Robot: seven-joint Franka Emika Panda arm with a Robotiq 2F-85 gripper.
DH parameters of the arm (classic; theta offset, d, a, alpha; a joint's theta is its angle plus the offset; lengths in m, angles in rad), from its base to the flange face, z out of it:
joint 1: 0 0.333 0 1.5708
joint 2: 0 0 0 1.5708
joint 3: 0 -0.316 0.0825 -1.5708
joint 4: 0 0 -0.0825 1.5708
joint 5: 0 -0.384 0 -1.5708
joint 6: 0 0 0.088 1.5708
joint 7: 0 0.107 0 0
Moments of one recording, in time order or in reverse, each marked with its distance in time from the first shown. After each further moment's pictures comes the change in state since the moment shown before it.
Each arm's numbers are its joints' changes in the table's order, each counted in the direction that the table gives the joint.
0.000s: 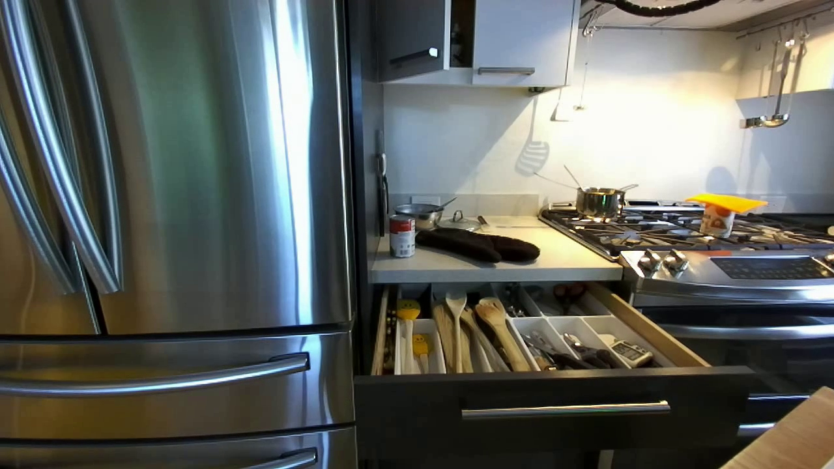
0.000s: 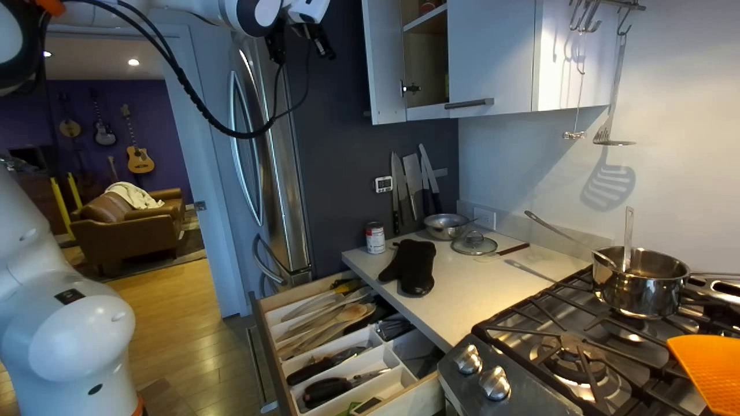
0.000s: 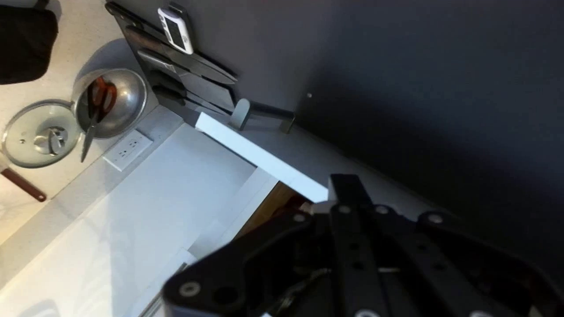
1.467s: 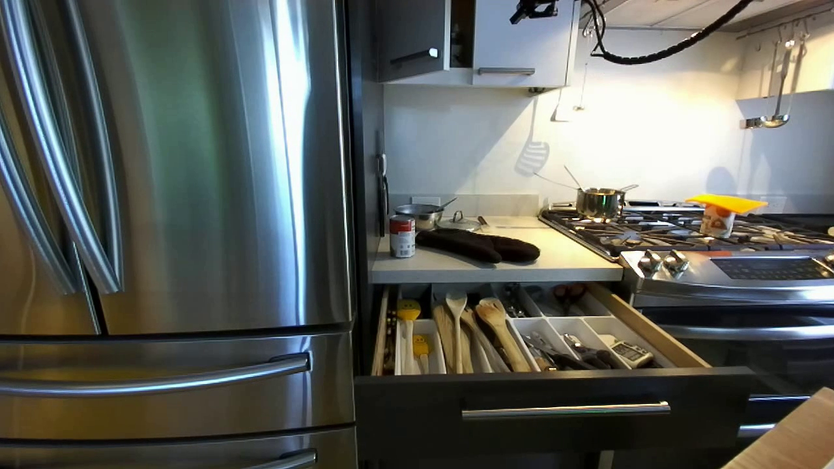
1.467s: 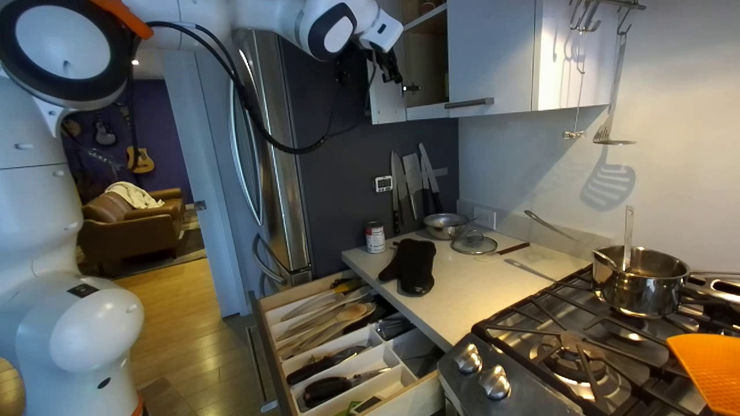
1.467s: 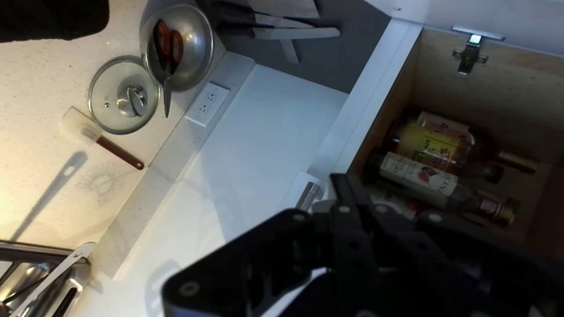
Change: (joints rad) arm 0.131 -0.261 0.377 0.163 -0.120 -0.031 0.035
